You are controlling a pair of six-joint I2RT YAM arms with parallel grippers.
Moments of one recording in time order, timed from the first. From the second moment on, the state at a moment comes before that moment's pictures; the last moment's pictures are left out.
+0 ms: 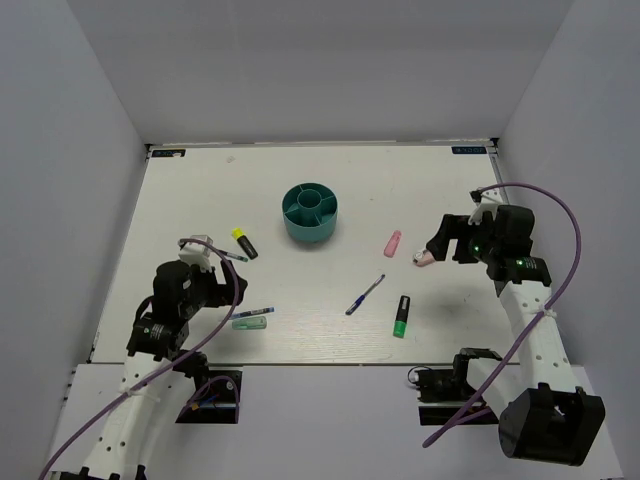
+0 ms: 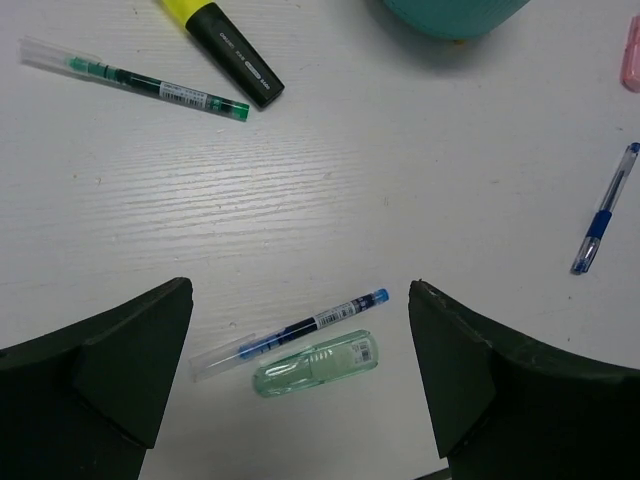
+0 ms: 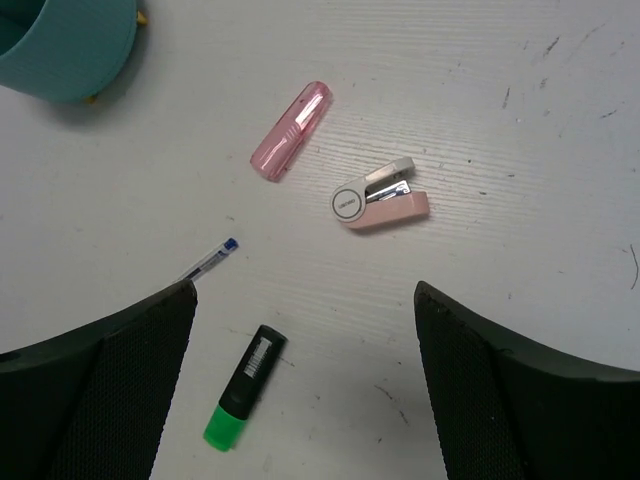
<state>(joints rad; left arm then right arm) -0.18 0.46 0.47 -0.55 0.15 -0.23 -0.06 0.94 0.78 -0.50 -0.40 0.04</state>
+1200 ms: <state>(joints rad) -0.21 1.72 1.21 -0.58 -0.14 -0.43 -0.03 0.92 0.78 -0.62 -0.55 -0.26</state>
